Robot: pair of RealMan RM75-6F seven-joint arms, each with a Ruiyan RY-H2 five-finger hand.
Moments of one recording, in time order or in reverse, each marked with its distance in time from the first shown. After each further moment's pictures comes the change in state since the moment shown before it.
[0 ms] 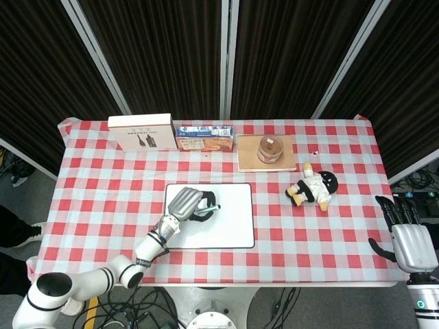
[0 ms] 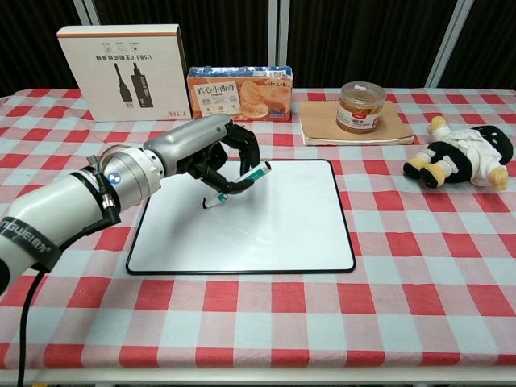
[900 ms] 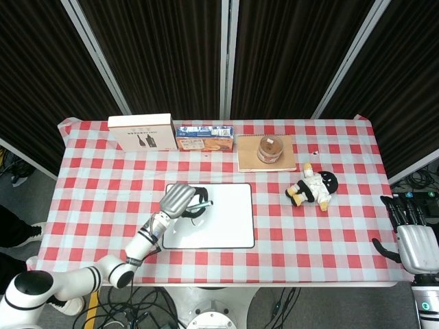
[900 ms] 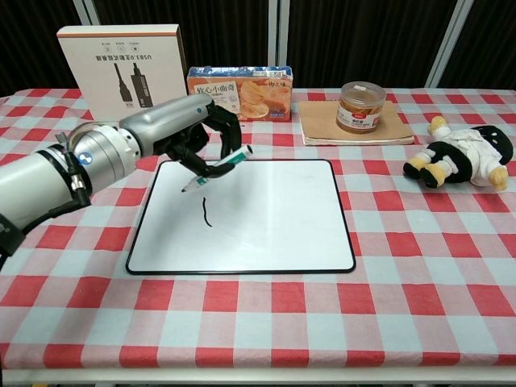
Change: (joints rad) left arm 0.033 0.137 -0.012 -0.147 -0.026 0.018 0.172; right arm -0.009 0.002 0.002 0.023 -0.008 0.018 0.040
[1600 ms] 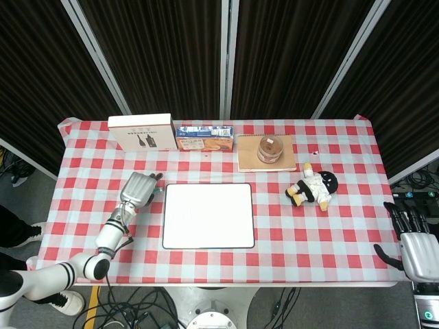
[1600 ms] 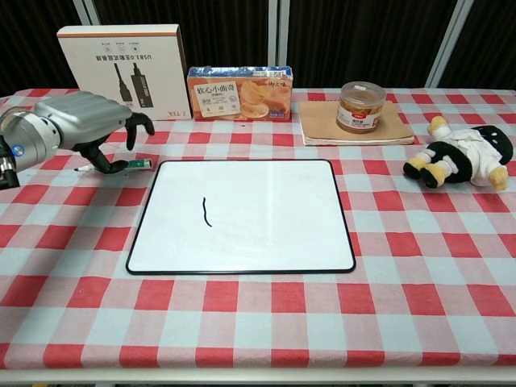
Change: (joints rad) left arm 0.043 0.165 0.012 -0.074 -0.329 -0.085 0.661; right arm -0.046 -0.005 -0.025 0.000 -0.023 0.059 0.021
